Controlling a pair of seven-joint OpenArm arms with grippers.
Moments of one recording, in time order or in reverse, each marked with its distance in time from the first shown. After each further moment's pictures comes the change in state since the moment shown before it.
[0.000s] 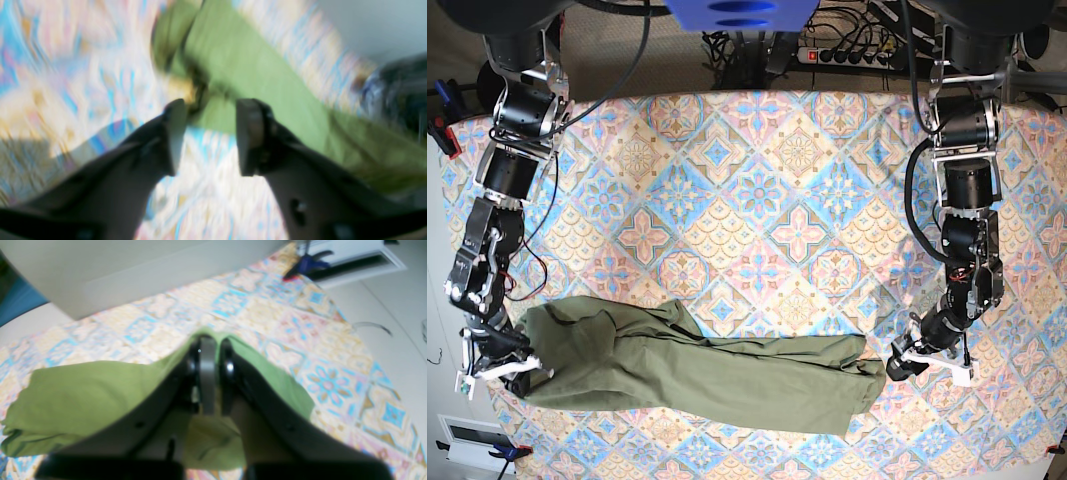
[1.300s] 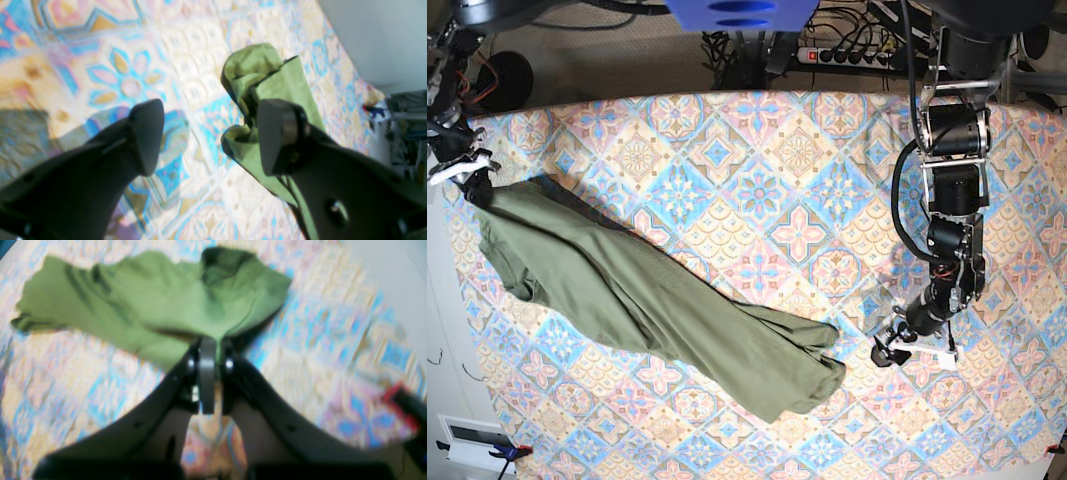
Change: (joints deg) left arm -1.9 2.4 0.4 -11.1 -0.3 0.0 -3.9; right arm -58.4 6.7 27.4 36.5 33.3 0.0 -12.3
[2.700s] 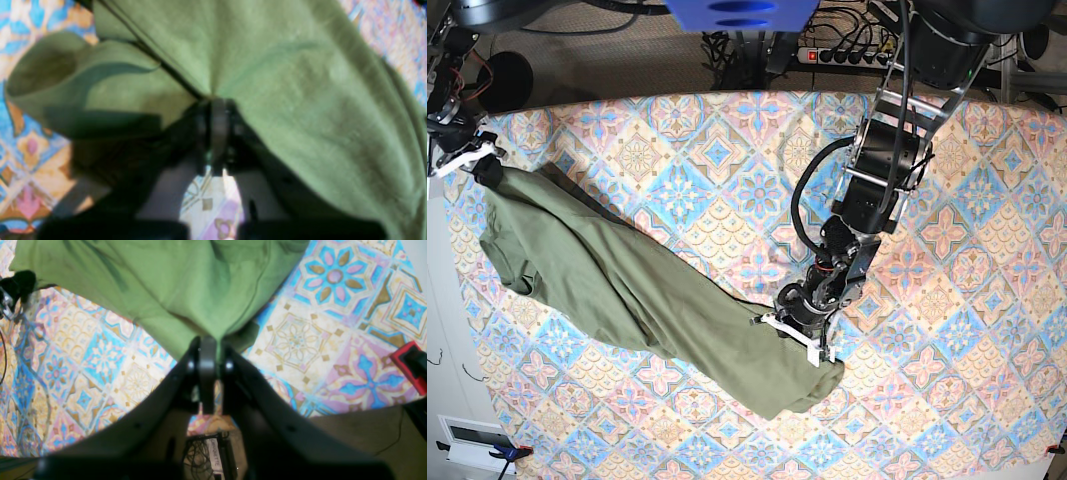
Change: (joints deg) left arm -6.7 16.4 22.8 -19.4 9.8 3.7 -18.2; right arm -0.3 0.7 0.6 0.4 0.9 0.0 -10.5
